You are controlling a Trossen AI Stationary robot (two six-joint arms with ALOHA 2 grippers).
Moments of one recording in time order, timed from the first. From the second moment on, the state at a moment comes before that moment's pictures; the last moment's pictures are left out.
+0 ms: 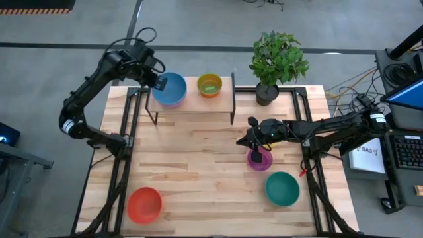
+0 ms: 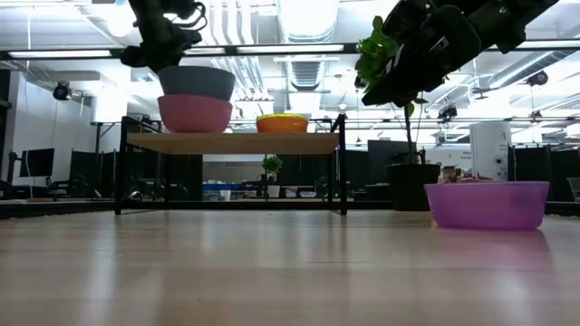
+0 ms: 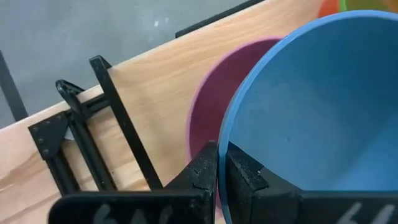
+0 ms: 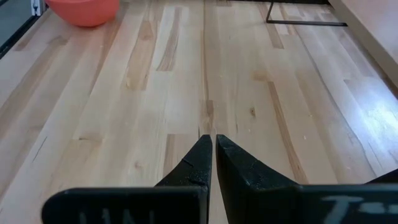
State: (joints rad) left arm 0.87 1.38 1.59 -1.29 -0.04 -0.25; right arm -0.02 1.19 0.65 0.04 -0.06 -0.05
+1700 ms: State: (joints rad) left arm 0.83 1.16 1.15 -0.53 -0.10 0.03; right arm -0.02 1.19 0.65 0.04 -0.05 -0.07
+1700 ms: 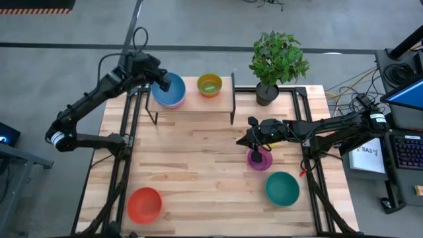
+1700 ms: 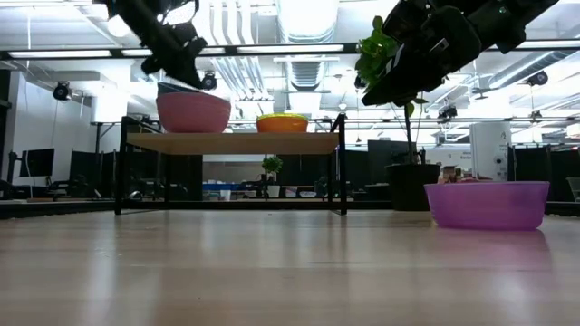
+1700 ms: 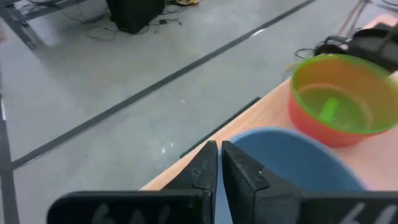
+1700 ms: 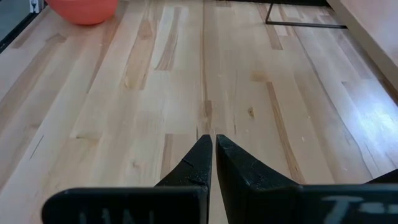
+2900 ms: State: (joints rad) left arm 0.49 0.79 0.69 -0.23 -0.20 -0.17; right arm -0.02 1.19 0.65 0.04 -0.05 -0.08
